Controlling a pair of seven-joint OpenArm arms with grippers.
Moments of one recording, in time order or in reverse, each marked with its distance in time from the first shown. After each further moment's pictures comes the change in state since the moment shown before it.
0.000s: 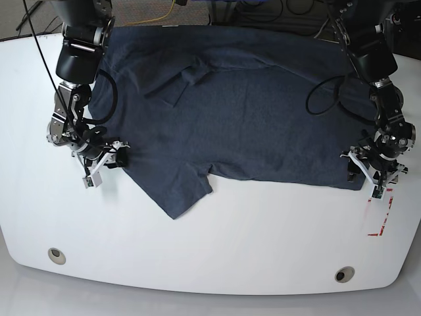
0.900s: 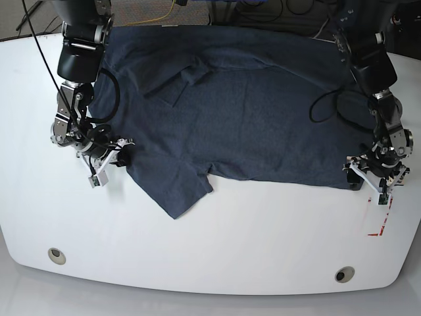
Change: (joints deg) left arm -4.7 0.2 -0.1 -7.9 -0.5 9.0 -0.2; right arm -0.5 0.1 -3.0 0.4 0.5 -0.1 0.5
